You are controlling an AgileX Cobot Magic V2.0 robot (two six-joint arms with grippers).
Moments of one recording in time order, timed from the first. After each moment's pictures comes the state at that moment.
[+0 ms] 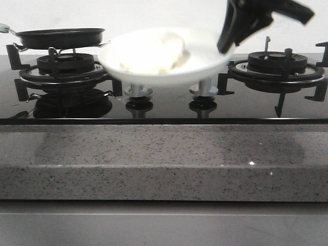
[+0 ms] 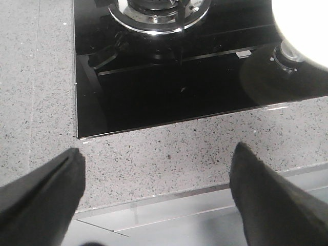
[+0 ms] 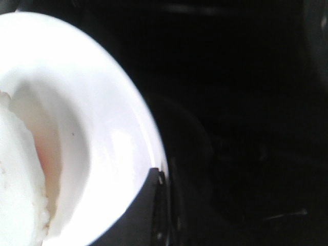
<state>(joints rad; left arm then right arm) -0.25 0.63 -0.94 0.03 1.09 -0.01 0.32 1.64 -1.48 0.27 0.84 0.12</state>
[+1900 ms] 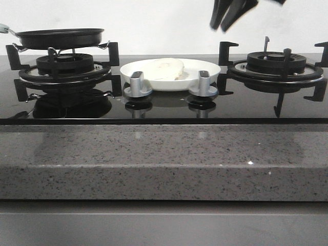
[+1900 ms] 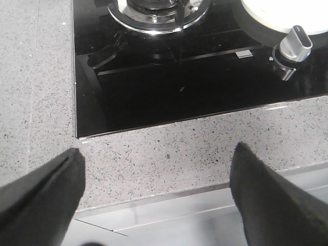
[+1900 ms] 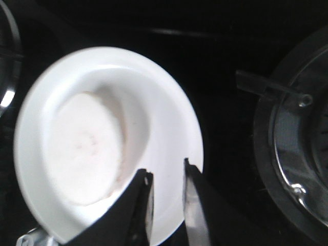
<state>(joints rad) -0.25 0.63 -0.94 0.03 1.09 -0.01 0.22 2.04 -2.19 0.27 1.25 0.14</state>
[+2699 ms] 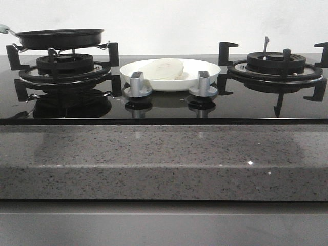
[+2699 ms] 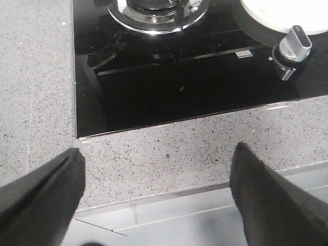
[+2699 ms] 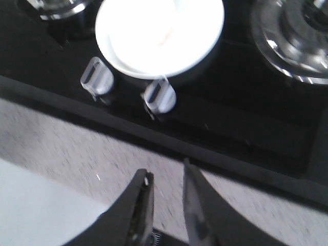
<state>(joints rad) -0.25 0.63 -0.94 0.03 1.09 -0.01 0.37 1.12 -1.36 0.14 1.13 0.14</state>
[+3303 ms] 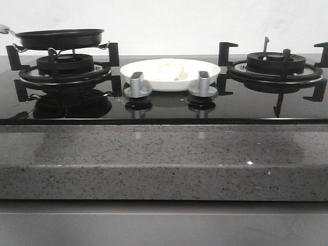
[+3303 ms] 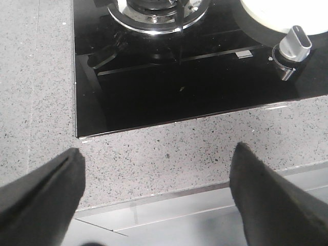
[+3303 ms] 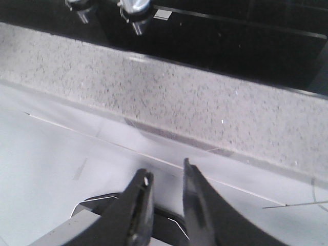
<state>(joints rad) -0.25 0.63 -0.94 0.03 1.09 -0.01 0.37 0.53 -0.89 0.10 1.20 0.15</state>
